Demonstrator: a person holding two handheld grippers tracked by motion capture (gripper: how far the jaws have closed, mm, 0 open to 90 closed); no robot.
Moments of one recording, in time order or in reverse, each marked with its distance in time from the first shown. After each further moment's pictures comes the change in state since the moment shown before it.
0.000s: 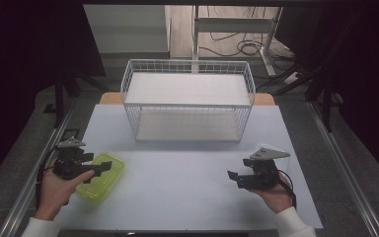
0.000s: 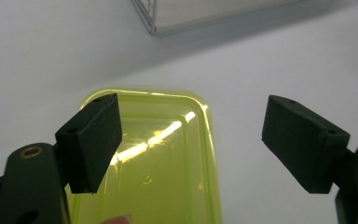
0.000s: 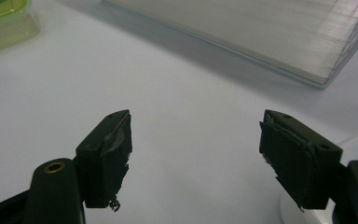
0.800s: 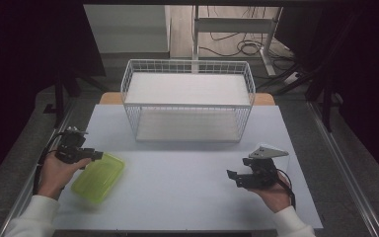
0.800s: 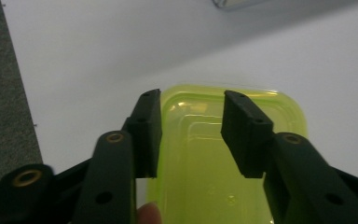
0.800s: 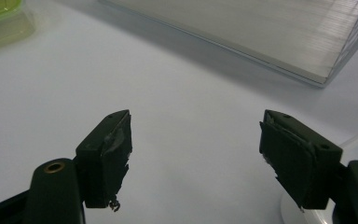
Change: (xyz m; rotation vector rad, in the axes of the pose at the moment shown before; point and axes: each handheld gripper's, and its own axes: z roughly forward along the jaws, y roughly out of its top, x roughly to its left) left arm 0.047 0.023 0.031 0.177 0.109 -0.026; right arm 0.001 0.003 0.003 0.017 -0.015 0.007
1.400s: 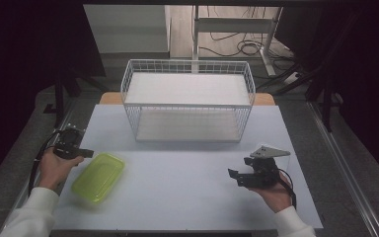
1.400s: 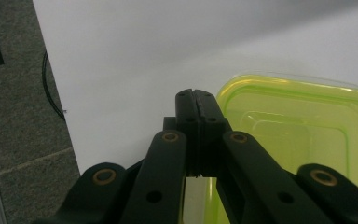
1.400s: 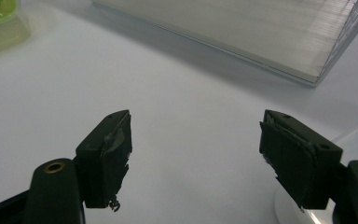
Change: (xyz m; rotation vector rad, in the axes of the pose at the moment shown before) left arm 0.027 0.001 0.019 0.083 0.033 -0.043; right arm -0.002 0.001 -0.002 -0.010 -0.006 0.013
